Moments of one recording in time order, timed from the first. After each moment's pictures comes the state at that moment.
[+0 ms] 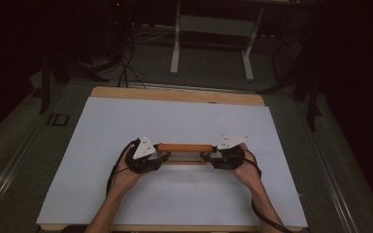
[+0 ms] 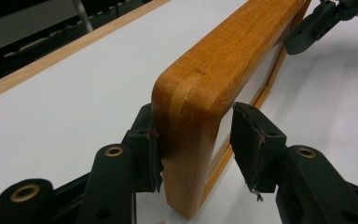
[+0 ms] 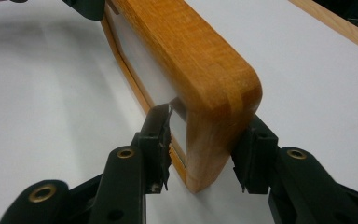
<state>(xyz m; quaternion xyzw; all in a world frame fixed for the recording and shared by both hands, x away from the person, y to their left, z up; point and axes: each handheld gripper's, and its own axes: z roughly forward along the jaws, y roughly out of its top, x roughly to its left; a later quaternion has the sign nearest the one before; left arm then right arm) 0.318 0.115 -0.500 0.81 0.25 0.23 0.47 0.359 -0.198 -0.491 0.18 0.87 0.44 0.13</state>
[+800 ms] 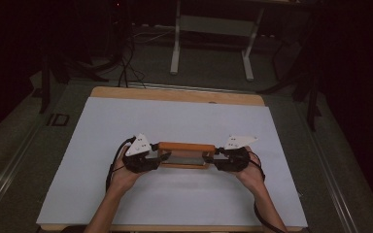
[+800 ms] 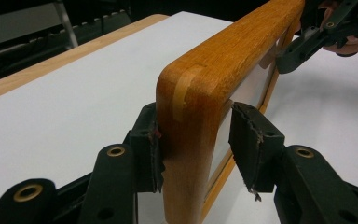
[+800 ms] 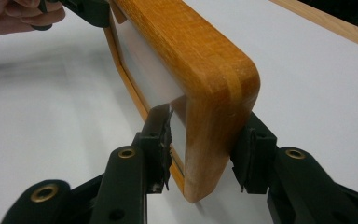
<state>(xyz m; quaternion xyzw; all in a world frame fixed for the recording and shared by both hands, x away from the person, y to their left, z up) 0.313 0.122 -0.485 0.80 0.26 0.18 0.52 0.347 -0.209 -0.480 0.20 0.85 0.47 0.10</state>
